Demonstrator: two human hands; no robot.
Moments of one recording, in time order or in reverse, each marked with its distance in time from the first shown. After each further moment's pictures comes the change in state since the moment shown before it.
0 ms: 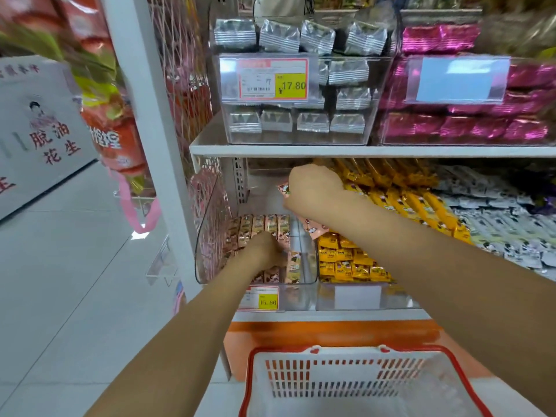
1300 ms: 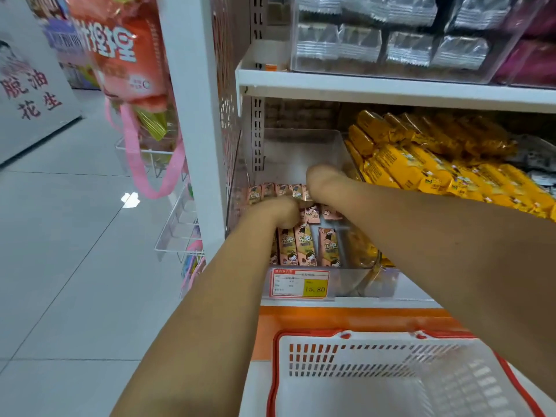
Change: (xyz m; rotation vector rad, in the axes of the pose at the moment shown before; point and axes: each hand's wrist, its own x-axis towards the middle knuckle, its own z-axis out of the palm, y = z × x) left_hand 0.056 -0.028 -0.027 0.532 -0.118 0.192; right_hand 0.094 -0.026 0.120 -0.377 -0.354 0.045
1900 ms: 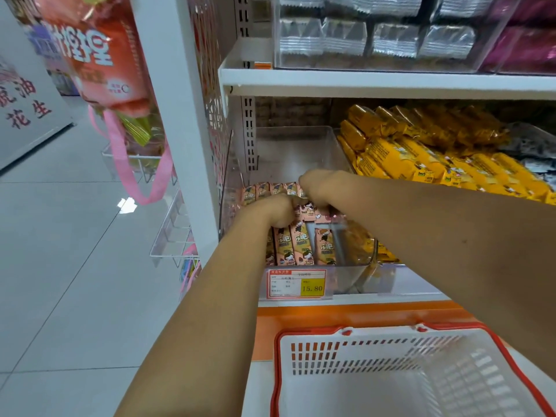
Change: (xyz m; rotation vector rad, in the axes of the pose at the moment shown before) left_hand -0.002 -0.001 -0.003 -0.038 -0.009 0.042; right_hand -0.017 0.011 -0.001 -0.069 -0.149 -0.134
